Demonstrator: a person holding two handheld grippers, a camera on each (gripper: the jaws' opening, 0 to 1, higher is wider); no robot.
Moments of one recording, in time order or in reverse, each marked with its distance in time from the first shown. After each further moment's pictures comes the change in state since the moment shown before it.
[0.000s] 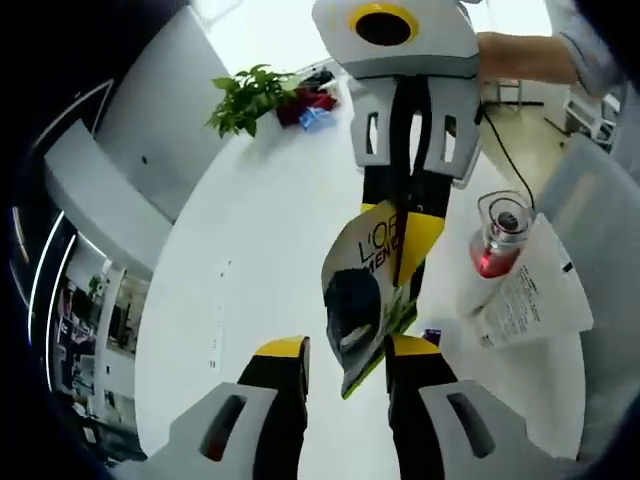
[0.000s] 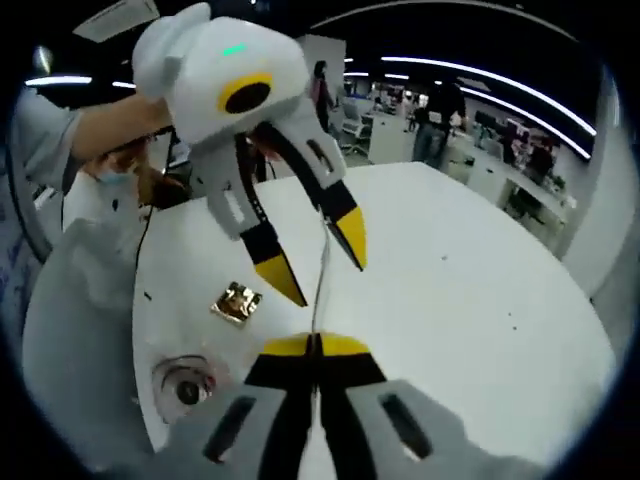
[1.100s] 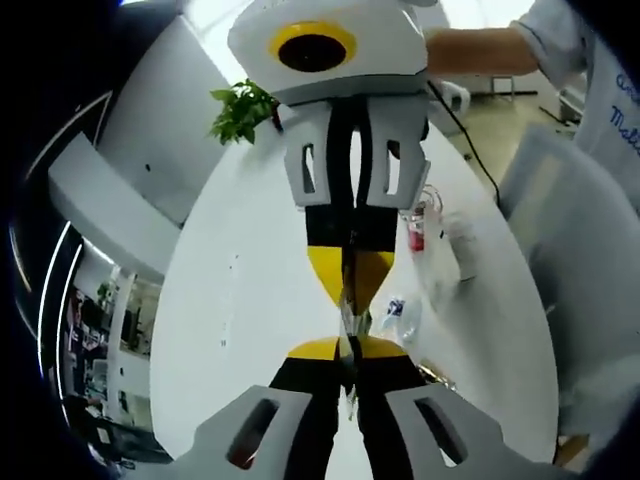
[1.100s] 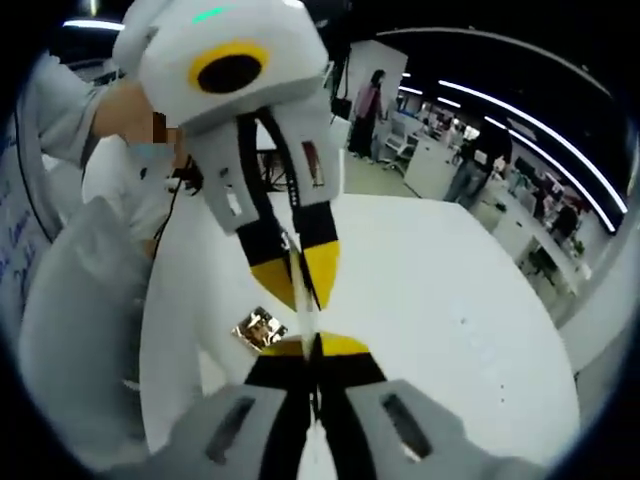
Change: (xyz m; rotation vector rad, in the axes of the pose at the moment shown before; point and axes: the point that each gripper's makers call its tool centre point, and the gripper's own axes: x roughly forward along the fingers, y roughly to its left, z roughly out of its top) left arm -0.067 -0.033 -0.012 0.056 0.023 0.031; right arm 0.017 0.047 0.057 -0.210 0.002 0.064
